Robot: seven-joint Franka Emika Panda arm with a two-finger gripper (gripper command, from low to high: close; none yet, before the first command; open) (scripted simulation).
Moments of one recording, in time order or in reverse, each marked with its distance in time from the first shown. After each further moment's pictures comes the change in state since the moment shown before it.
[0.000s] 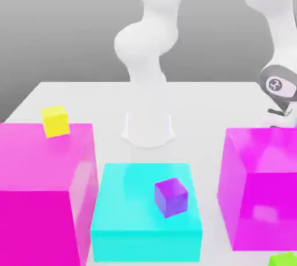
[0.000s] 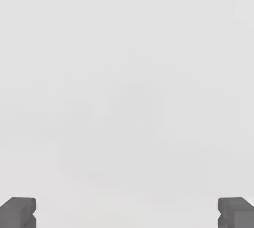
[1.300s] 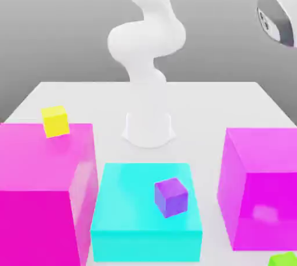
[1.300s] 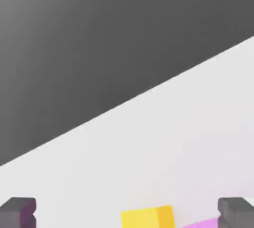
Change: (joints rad) arm -0.317 -0.156 -0.077 0.322 0.701 -0.630 0.808
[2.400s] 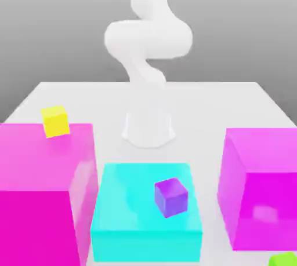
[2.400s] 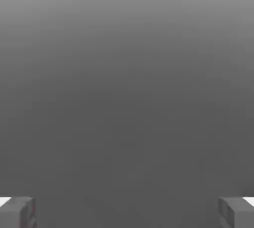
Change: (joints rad) arm -0.663 -0.832 0.041 -0.041 -0.657 0.226 1.046
